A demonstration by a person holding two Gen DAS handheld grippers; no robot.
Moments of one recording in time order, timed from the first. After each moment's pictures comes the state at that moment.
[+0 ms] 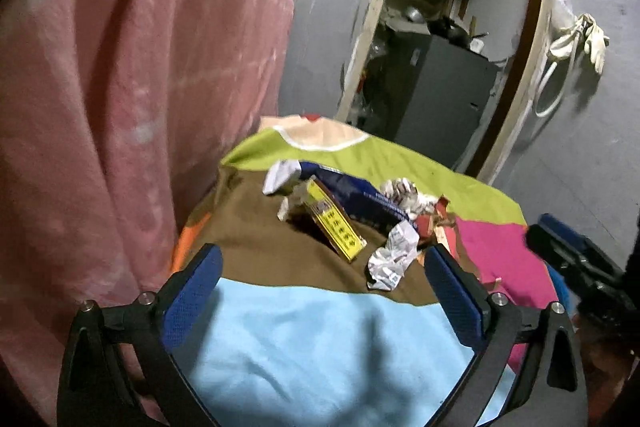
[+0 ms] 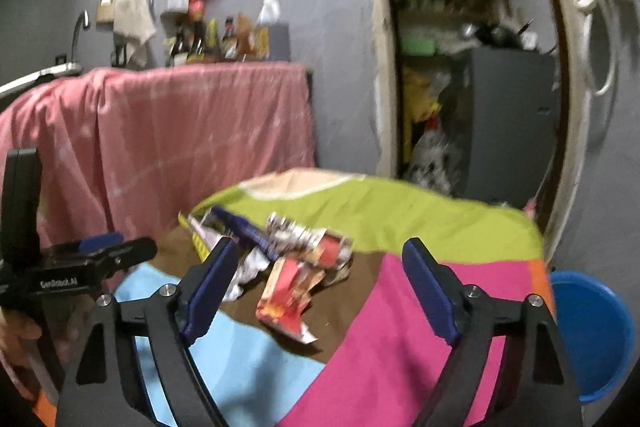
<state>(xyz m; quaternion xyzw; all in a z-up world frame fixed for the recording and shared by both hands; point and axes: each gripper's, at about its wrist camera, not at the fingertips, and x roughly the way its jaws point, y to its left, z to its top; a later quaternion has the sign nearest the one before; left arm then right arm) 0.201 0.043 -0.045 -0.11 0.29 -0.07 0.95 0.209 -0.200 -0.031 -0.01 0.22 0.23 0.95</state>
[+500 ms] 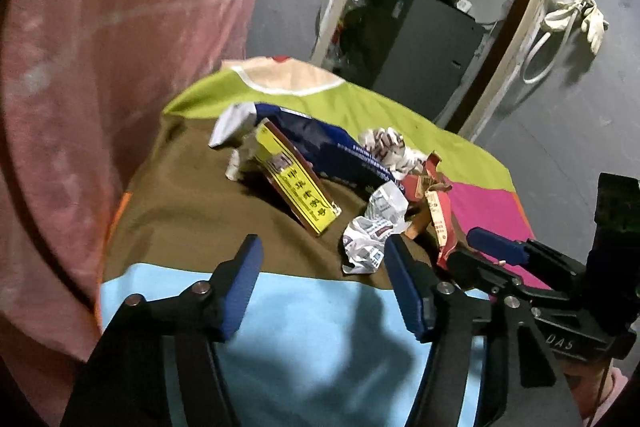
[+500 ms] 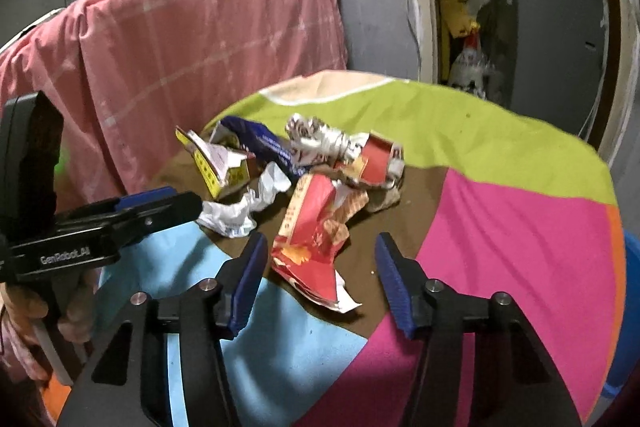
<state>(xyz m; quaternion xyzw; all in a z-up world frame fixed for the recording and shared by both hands) 0.237 0.030 -0.061 -0.13 0.37 -0.13 0.91 0.244 -0.177 -0.078 -0.02 0.36 0.27 0.89</state>
